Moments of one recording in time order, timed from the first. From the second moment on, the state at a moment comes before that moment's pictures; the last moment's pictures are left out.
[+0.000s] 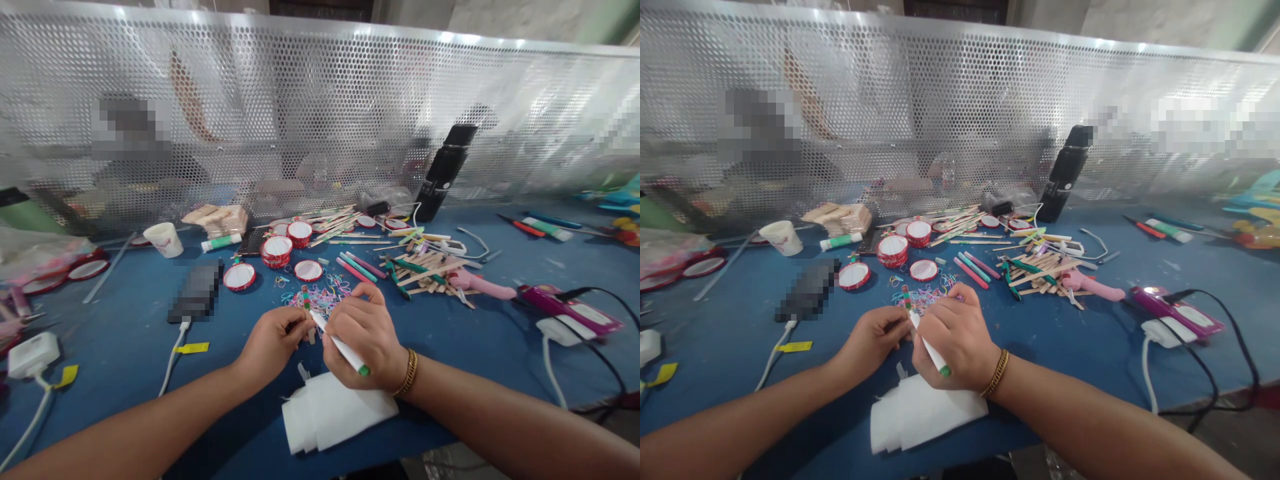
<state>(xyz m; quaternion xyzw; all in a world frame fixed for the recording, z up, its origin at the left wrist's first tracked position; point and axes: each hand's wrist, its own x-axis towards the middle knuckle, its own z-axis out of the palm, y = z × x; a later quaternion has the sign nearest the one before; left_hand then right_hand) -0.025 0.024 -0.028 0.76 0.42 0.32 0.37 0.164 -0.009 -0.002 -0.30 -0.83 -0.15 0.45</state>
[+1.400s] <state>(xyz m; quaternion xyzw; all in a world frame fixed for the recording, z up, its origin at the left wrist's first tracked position) -0.025 0.024 -0.025 0.77 0.43 0.32 0.35 0.162 -0.008 -0.006 -0.31 -0.84 -0.14 0.43</state>
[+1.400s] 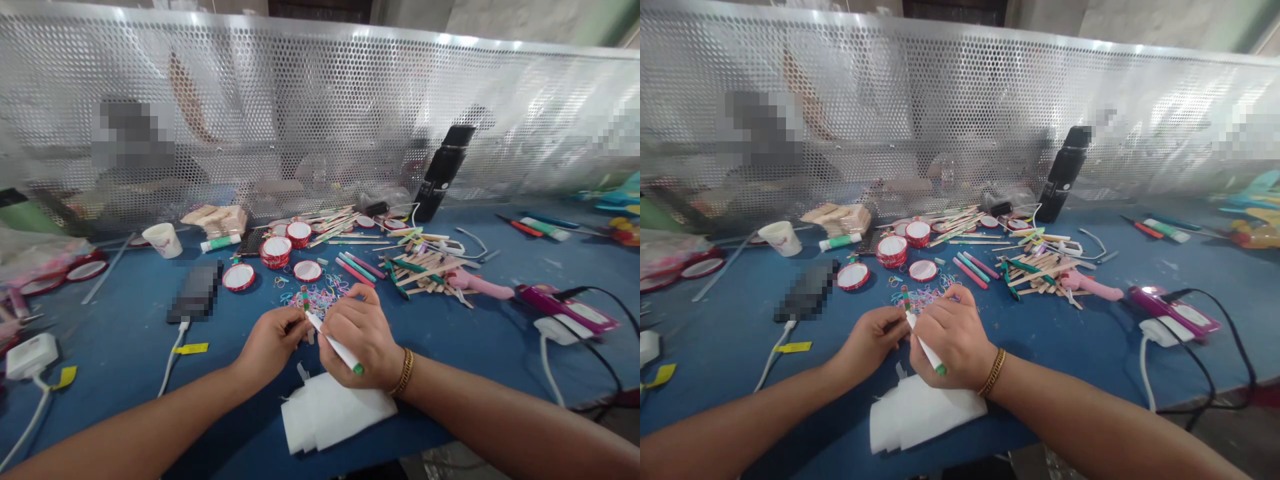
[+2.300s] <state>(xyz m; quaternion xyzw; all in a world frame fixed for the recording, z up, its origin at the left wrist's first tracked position) -0.025 0.024 -0.027 0.76 0.42 0.32 0.38 0.163 -0.007 -0.003 -0.31 -0.83 -0.15 0.44</state>
